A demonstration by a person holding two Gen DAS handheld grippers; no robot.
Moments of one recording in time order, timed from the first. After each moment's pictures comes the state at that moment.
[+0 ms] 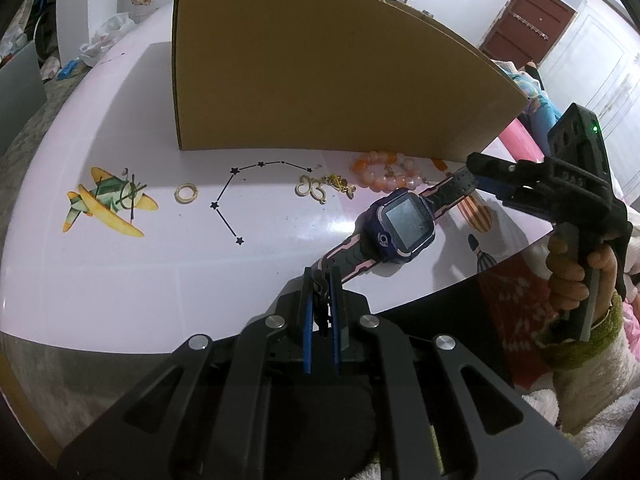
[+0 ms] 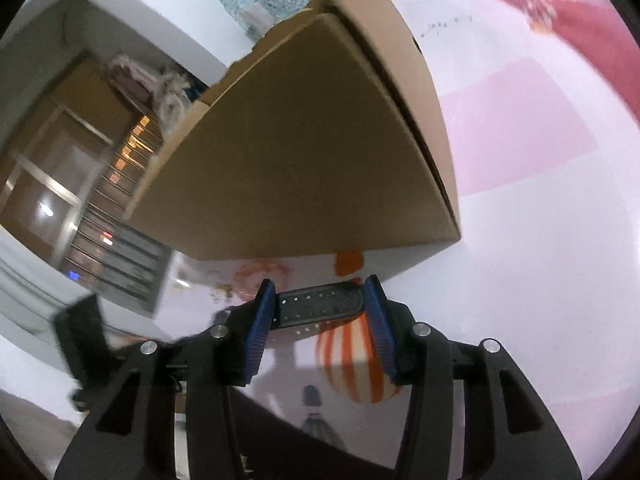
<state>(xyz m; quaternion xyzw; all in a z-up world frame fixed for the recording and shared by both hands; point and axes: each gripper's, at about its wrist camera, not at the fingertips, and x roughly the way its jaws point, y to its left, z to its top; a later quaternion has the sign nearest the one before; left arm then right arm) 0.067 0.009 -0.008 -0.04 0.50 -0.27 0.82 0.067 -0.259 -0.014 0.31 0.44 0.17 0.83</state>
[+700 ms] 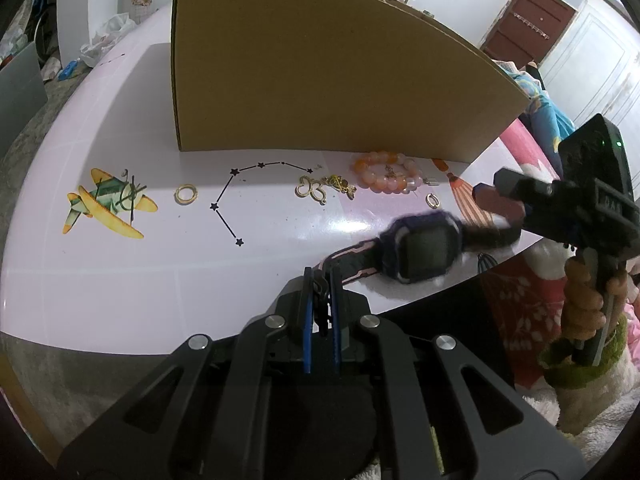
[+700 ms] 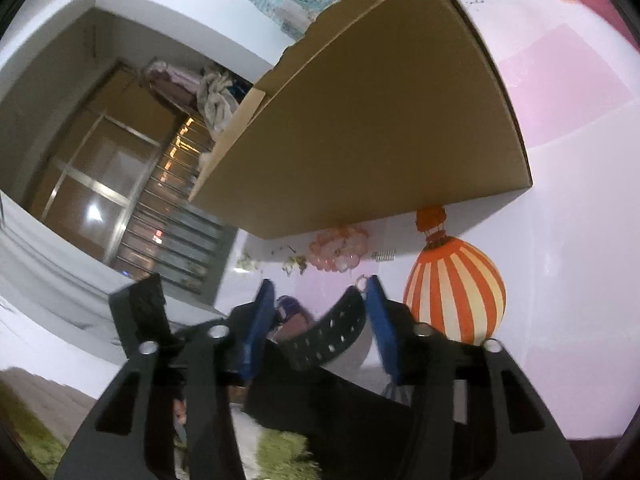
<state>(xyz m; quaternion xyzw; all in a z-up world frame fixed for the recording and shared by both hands) 0.066 0.007 -0.008 -0.04 0.49 -0.27 0.83 0.058 -0.230 -0.008 0.33 0.43 0.22 0.81</state>
